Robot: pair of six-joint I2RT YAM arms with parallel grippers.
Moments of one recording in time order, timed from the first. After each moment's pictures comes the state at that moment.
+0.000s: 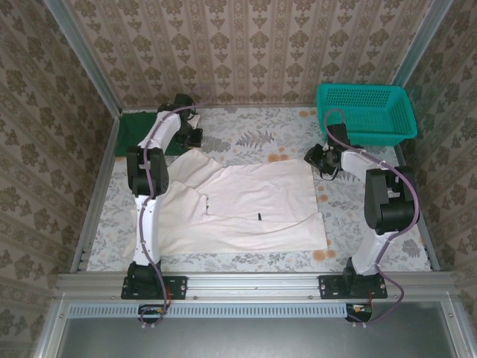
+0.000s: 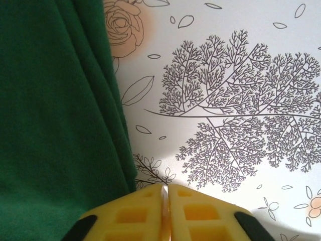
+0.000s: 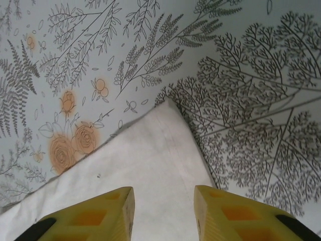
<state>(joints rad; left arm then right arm) -0.20 2.46 2.22 -1.07 0.15 -0.04 0.03 1.82 1.14 -0.32 -0.21 0.64</state>
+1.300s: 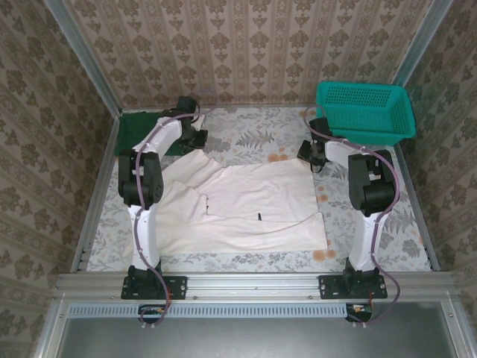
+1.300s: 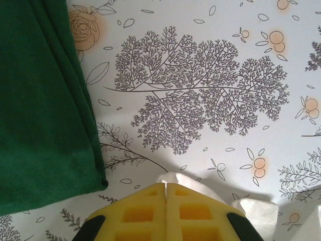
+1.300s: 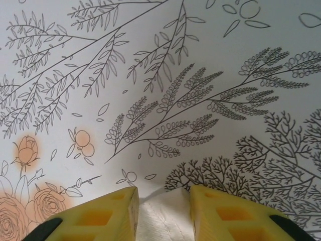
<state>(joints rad) -0.26 2.20 1.87 -0.84 0.12 -0.04 0.11 2.05 1.36 -0.36 -0.02 0.54</state>
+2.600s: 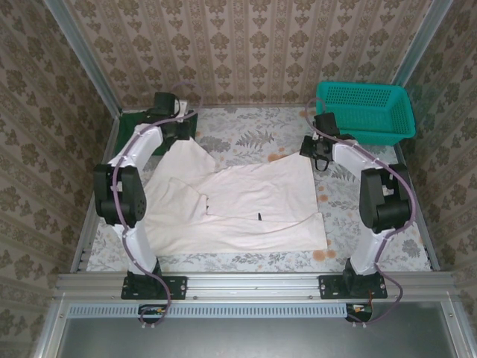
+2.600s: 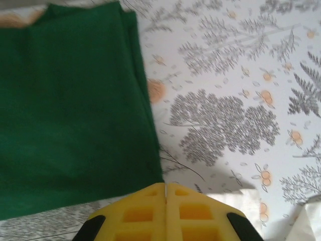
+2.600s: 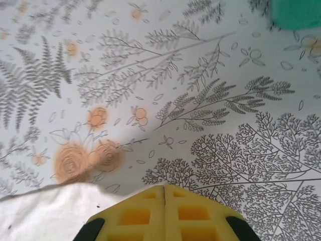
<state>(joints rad) -0.19 1.90 1.61 -0.57 0.08 0.02 0.12 1.82 1.27 -0.38 -0.05 0.39</state>
